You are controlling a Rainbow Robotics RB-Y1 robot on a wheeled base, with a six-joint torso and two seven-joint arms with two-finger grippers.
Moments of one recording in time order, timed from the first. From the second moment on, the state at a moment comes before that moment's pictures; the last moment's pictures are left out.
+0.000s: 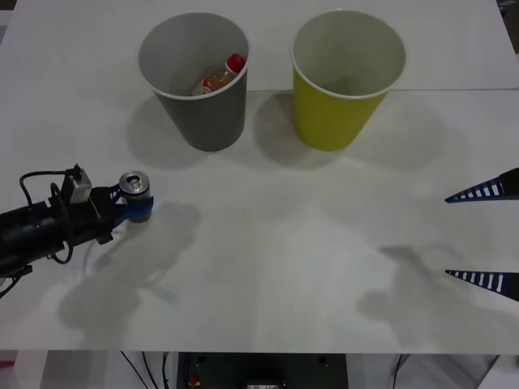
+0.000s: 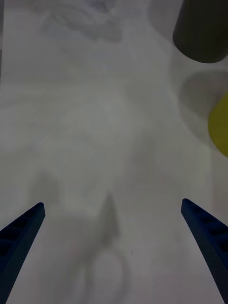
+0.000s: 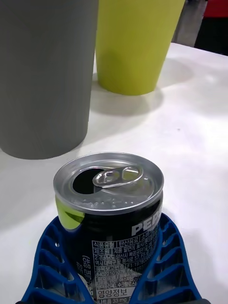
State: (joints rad) right arm 0.26 -1.13 -0.26 -2.01 1.31 -1.13 -0.09; left arm -0.22 0.77 -0.21 -1.16 -0.82 -0.95 -0.33
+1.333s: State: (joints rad) right arm 0.26 -1.13 -0.26 -2.01 1.31 -1.13 -0.09; left arm -0.21 0.85 0.15 -2.19 -1.76 -1.37 1.08
